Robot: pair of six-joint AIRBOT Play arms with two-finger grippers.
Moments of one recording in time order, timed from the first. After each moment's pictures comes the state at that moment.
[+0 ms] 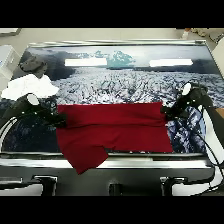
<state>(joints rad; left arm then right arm) 0.03 -1.49 1.07 1.23 -1.26 -1.53 -0.10 -1.63 1.31 -1.47 1.39 1.67</state>
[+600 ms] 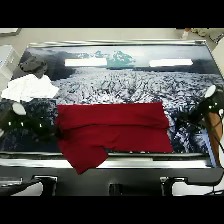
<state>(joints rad) 0.16 -1.29 0.82 1.20 -1.45 -1.45 -0.33 -1.54 1.25 -1.47 1.61 1.62</state>
